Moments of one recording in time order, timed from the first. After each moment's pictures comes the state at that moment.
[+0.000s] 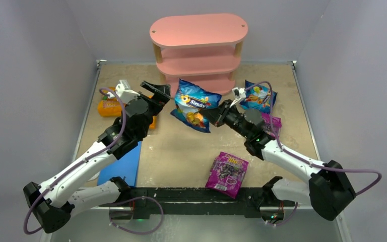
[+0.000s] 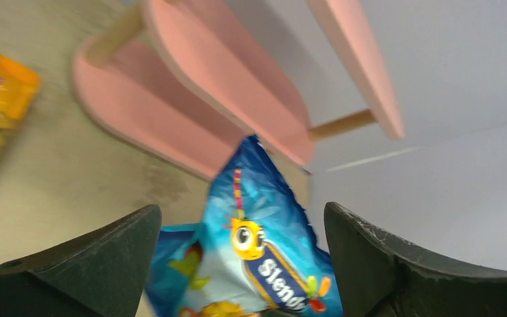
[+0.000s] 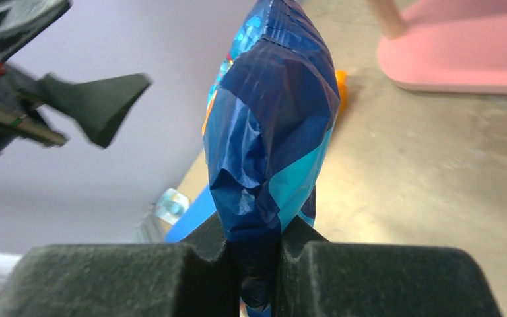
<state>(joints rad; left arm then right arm) -0.75 0.97 0.95 -0.12 -0.63 -1.10 0.63 1.16 0.58 0.66 -0.25 0.76</state>
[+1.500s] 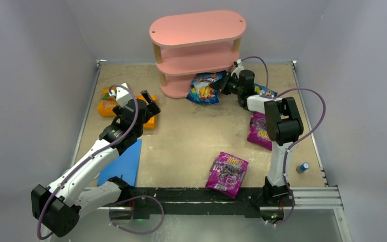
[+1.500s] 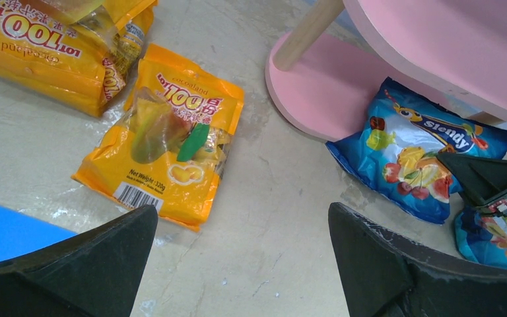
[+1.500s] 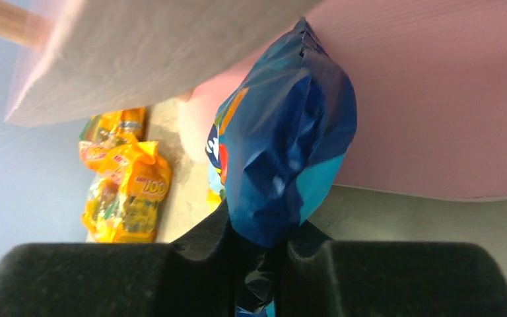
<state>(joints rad) -0.53 0.99 0.85 -0.35 -0.63 -0.75 0.21 2.07 1.25 0.52 -0.54 0.71</state>
